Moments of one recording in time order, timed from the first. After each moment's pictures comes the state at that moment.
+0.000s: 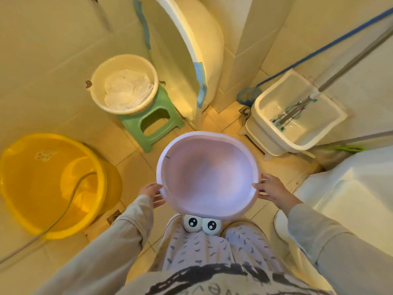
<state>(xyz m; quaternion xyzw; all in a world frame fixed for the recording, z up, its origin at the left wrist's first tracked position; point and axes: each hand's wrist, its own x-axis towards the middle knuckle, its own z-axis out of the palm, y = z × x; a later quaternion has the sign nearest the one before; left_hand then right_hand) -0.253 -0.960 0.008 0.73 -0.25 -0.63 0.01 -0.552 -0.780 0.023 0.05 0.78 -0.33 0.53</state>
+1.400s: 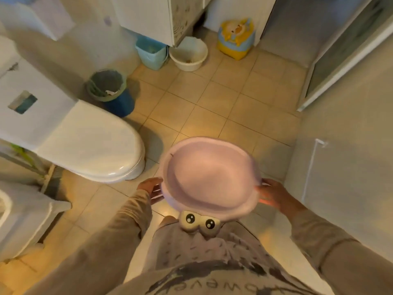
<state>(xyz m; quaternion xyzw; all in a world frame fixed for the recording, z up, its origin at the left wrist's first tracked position) -0.359 -0.433 0.025 0.16 -0.71 -0.41 -0.55 -0.038 -0.249 0.025 0.64 0.38 -0.66 -0.06</state>
